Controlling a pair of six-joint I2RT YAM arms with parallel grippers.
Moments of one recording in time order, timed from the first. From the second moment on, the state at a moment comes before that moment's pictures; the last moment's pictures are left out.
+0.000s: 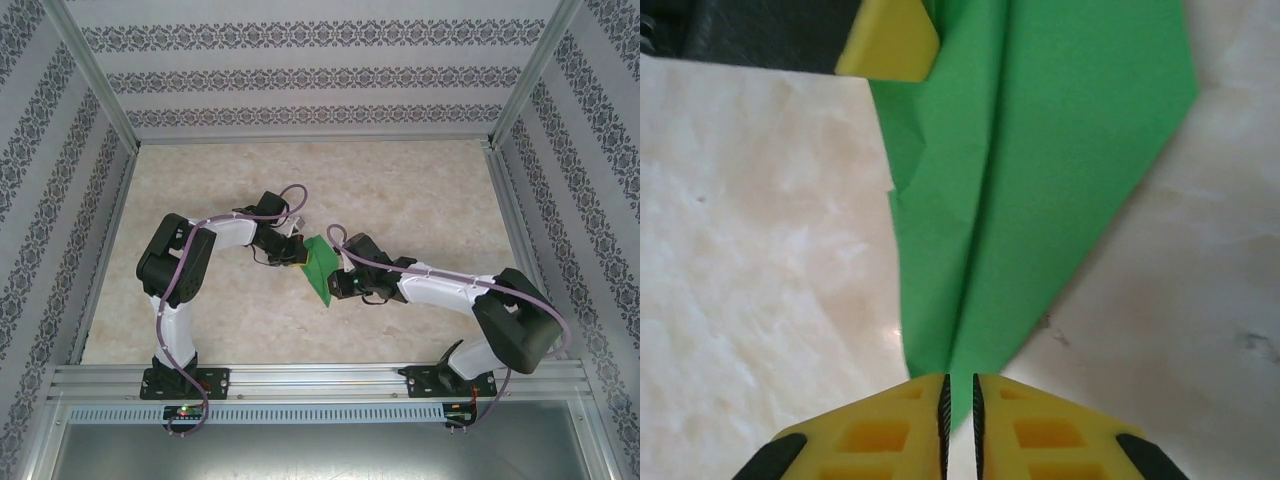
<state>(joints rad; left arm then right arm) -0.41 1.98 1.16 -0.42 0.63 -0.41 0.74 1.47 0.69 -0.16 -0.25 0.57</state>
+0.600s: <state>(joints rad) -0.40 1.98 1.17 -0.42 0.65 -0.40 0.73 1.66 0.71 0.02 -0.47 0.66</state>
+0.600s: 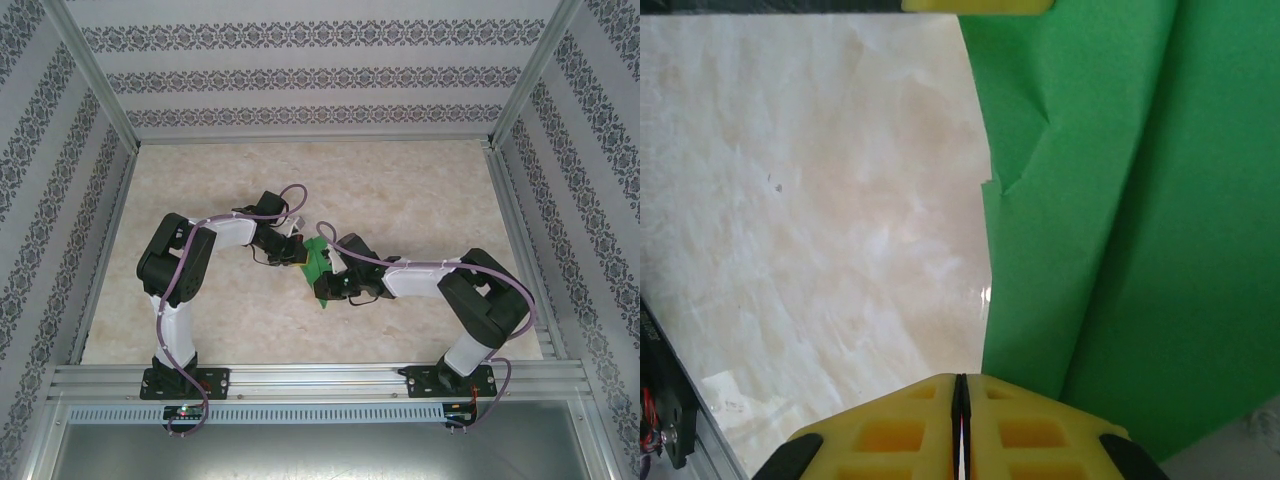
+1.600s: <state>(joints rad) -0.40 2.00 1.19 -0.44 0.66 -0.40 0.73 1.69 0.71 -0.01 -0.47 0.65</state>
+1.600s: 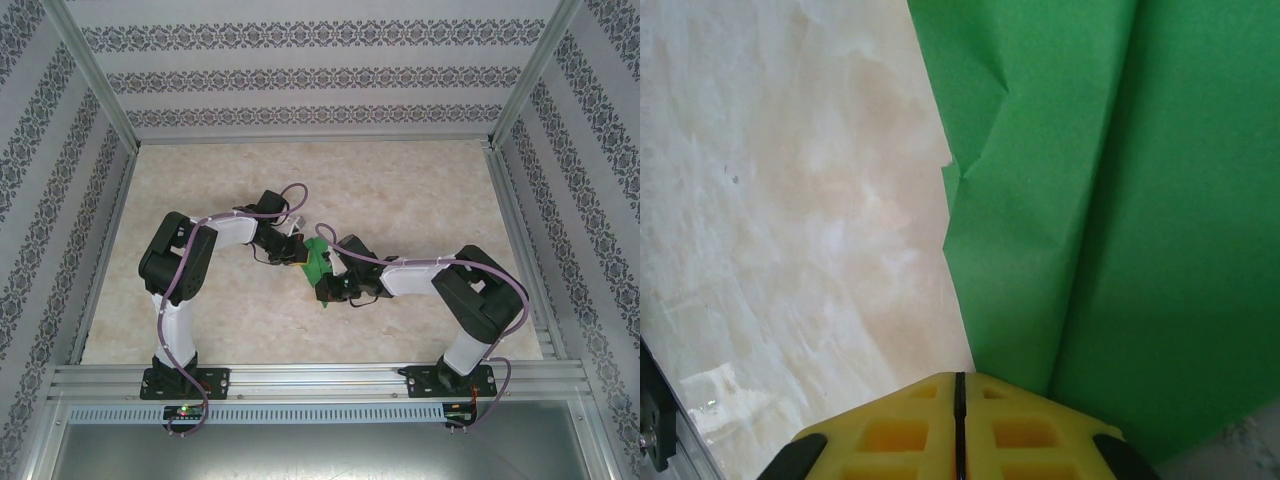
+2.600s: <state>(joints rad) -0.40 2.02 1.22 -0.46 0.66 -0.39 0.75 1.62 0.69 -0.11 -0.41 0.61</state>
